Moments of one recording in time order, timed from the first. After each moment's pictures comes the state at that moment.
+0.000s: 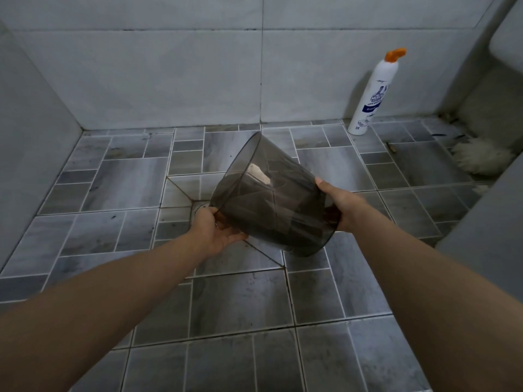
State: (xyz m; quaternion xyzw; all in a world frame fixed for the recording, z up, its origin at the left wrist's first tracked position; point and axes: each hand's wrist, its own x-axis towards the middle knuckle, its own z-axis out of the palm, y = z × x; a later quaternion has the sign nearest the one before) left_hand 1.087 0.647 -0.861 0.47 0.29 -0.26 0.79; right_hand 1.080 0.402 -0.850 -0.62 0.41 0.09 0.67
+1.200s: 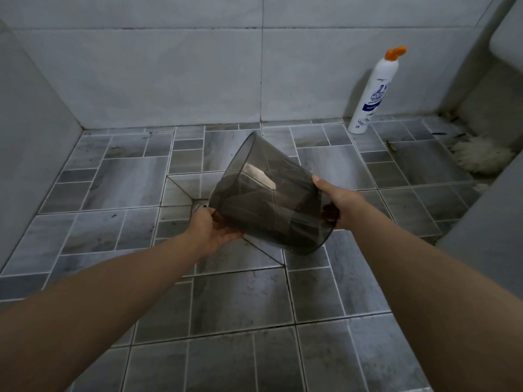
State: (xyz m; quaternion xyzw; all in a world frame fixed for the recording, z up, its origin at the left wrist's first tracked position) left_hand 1.094 0.654 -0.875 0.50 0.29 -0.26 0.77; right_hand 1.080 0.407 -0.846 -0.63 0.40 0.10 0.66
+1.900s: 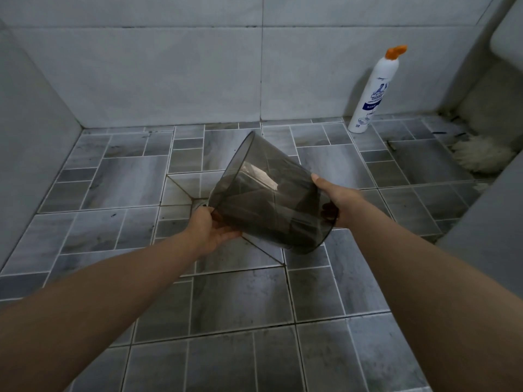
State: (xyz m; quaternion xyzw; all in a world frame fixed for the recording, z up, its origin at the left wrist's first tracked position) left_hand 1.092 0.654 -0.868 0.51 0.28 -0.26 0.77; right_hand 1.079 0.412 -0.841 -0.63 0.41 0.08 0.65
